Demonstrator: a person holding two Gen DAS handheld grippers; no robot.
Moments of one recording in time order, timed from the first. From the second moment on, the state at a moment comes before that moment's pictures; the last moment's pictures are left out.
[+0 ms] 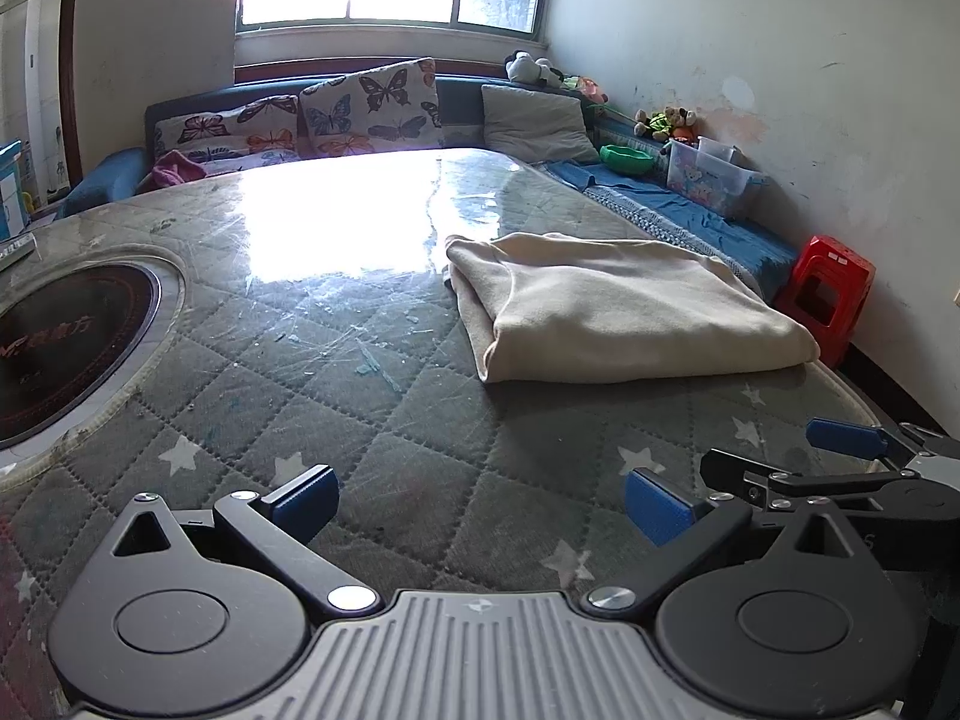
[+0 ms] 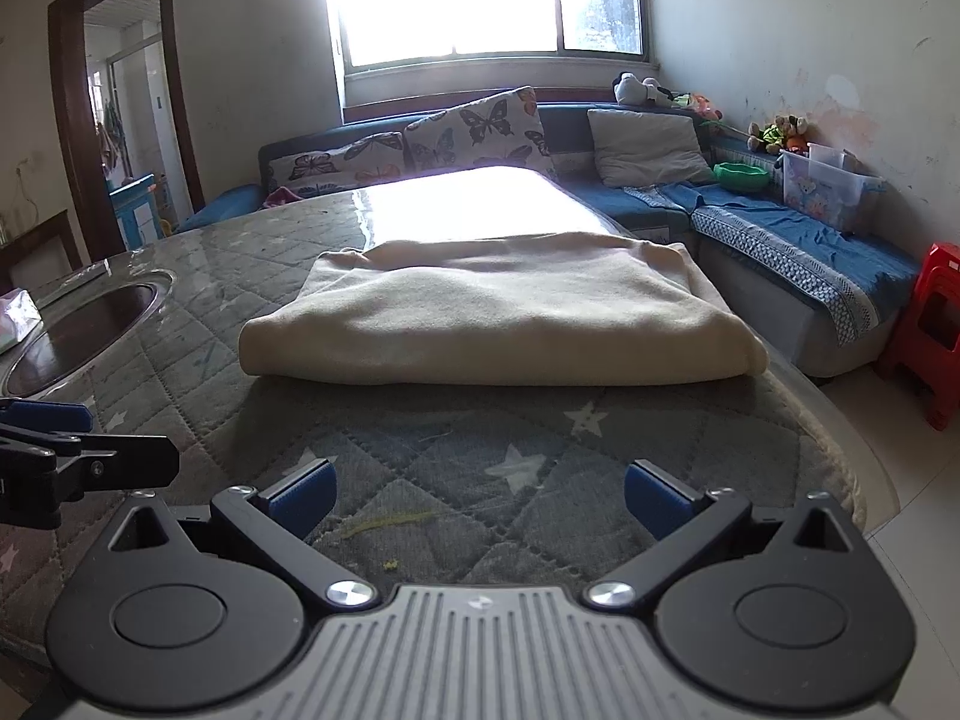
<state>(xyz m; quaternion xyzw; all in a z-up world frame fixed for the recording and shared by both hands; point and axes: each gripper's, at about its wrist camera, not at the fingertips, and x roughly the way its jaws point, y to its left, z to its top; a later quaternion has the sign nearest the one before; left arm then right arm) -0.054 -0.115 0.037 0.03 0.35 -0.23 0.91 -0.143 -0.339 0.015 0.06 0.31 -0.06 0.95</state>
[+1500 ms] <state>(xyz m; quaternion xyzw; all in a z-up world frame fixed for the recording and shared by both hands) 0.001 -0.150 0.035 0.05 0.38 -0.23 0.89 -0.093 -0.366 0.014 0.08 0.33 -0.07 0.94</state>
